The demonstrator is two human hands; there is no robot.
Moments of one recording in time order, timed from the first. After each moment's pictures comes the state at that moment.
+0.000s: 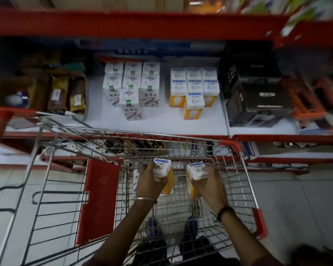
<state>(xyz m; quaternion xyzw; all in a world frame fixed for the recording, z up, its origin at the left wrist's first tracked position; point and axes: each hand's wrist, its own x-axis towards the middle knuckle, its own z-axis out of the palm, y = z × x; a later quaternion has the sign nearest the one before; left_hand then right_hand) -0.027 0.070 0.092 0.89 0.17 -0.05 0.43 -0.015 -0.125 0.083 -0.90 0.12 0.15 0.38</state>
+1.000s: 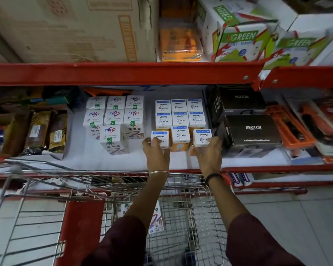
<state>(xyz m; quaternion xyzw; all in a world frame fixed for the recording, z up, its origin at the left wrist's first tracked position) 0.170 0.009 0.116 0.88 0.19 0.12 0.43 0.184 -0.138 0.123 -0.92 0.14 -0.06 0.37</state>
